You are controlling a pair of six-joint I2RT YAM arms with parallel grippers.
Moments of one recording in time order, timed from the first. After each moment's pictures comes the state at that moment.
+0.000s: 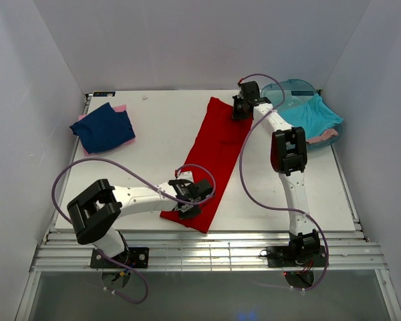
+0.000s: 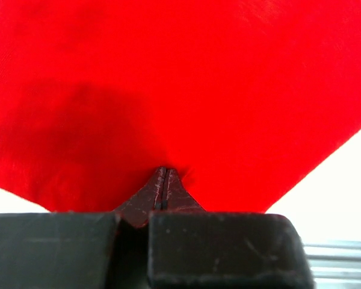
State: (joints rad) left arm -1.07 1.56 0.87 -0.67 -0.31 -1.22; right arm 0.29 2.54 2.22 -0.50 -0.08 0.23
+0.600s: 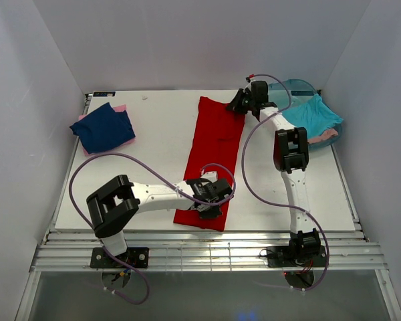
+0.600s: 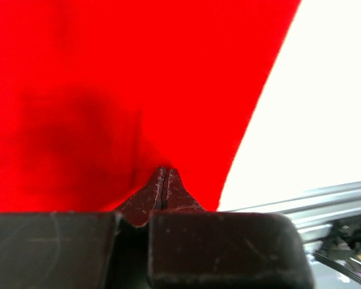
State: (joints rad) left arm -1.15 1.73 1.07 -0.58 -0.20 -1.14; right arm 0.21 2.65 2.25 -0.14 -0.46 0.53
